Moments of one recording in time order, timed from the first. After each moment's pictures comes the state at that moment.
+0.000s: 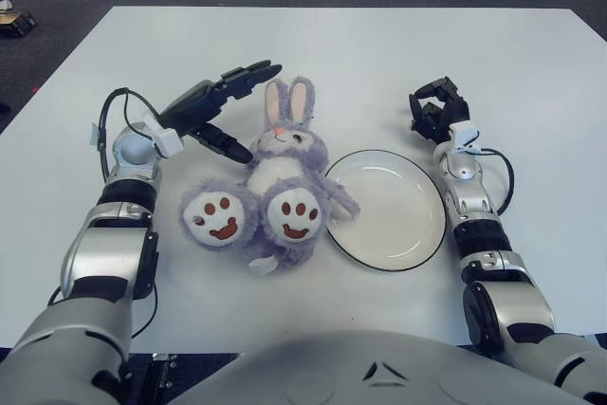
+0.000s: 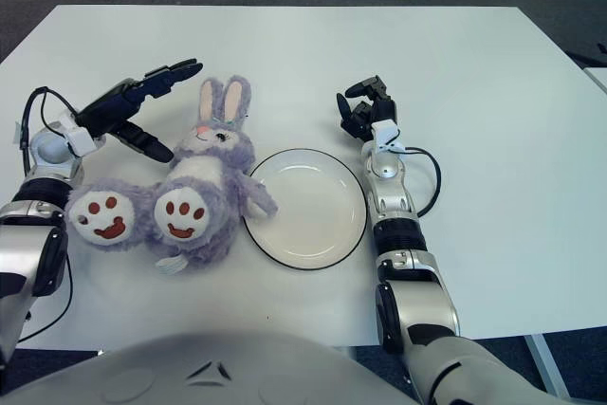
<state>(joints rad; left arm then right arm) -0.69 0.54 0.00 1.06 0.12 -1.38 -0.61 -0.41 -0.14 -0.07 0.53 -0.06 -0.22 -0.15</state>
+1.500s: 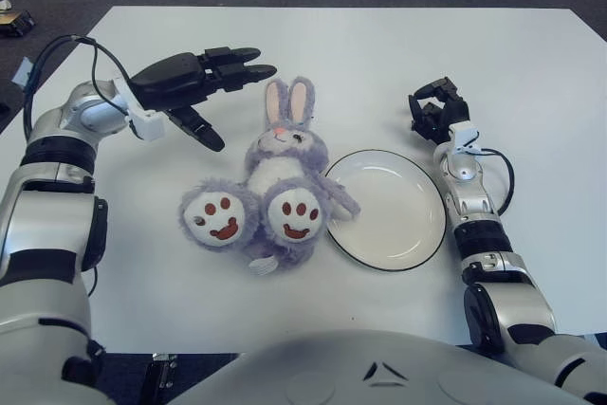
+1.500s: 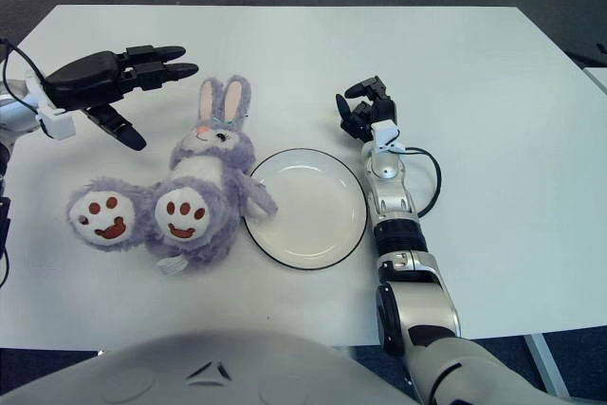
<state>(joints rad) -0.87 0.74 -0.23 1.13 0.43 -1.54 -0.30 -0.41 -0.14 -0.07 0.53 -0.06 -0.22 -0.15</state>
